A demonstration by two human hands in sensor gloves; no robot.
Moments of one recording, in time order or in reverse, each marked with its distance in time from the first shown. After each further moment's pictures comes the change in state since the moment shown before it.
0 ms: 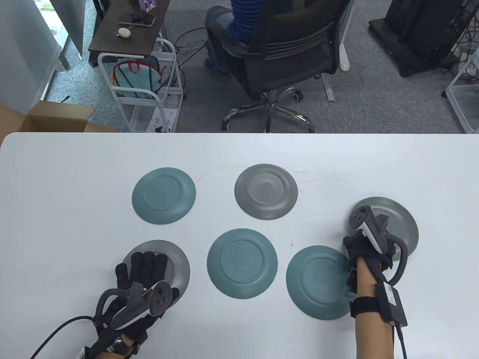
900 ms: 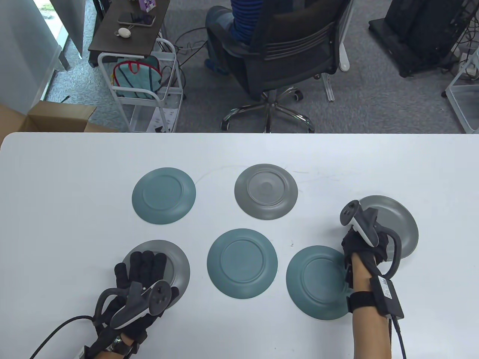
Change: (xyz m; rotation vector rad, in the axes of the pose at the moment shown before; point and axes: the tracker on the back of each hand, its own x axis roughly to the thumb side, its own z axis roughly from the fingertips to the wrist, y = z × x) left_hand -0.001 0.000 -0.001 0.003 0.005 0.002; right_hand 0.017 -0.009 0.002 -0.042 -0.040 0.082
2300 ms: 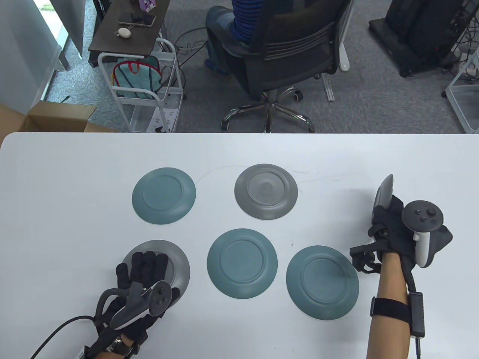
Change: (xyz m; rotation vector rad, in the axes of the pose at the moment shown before) left_hand -0.001 -0.002 0.000 0.002 -0.016 0.013; right_hand -0.080 -0.066 0.030 -0.227 -0.064 -0.995
